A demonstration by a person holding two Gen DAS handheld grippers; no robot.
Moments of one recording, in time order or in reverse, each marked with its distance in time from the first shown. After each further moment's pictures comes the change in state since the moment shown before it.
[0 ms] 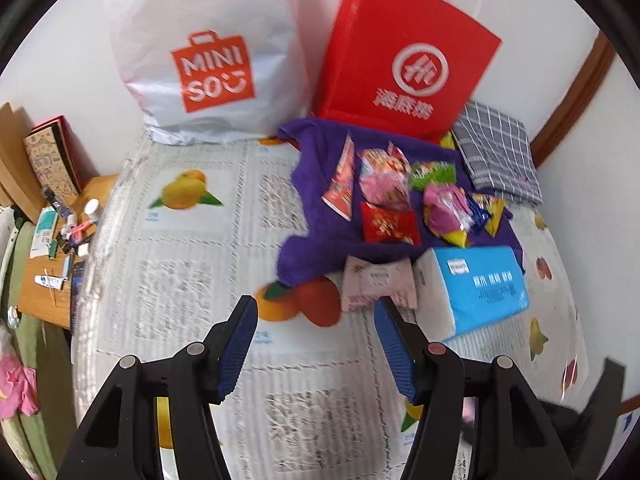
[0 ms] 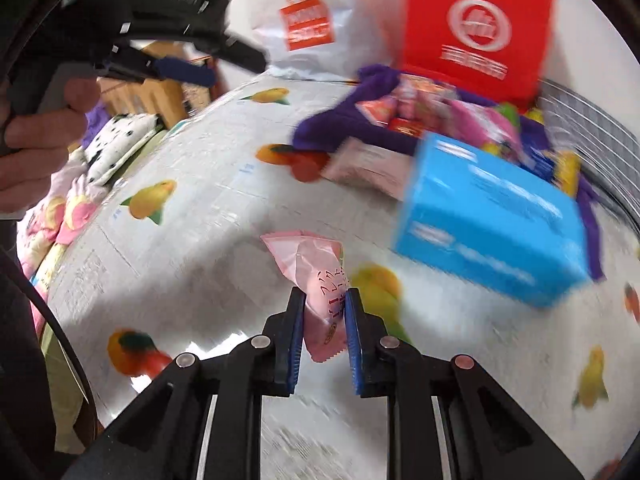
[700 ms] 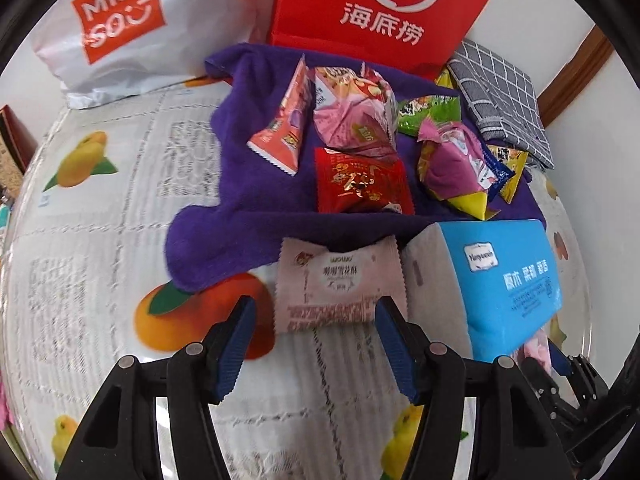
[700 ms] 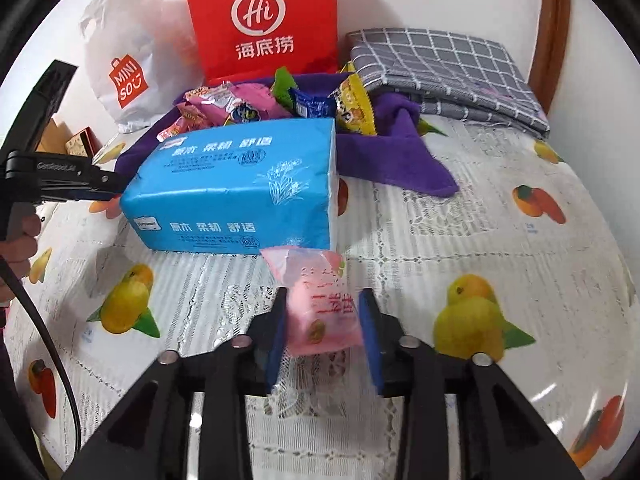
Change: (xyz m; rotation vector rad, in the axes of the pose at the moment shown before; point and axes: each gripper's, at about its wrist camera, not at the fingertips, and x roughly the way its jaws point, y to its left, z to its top) left arm 0.103 -0.040 0.003 0.032 0.135 -0.048; right arm 0.008 -0.134 -0.034 0.282 -0.056 -0.191
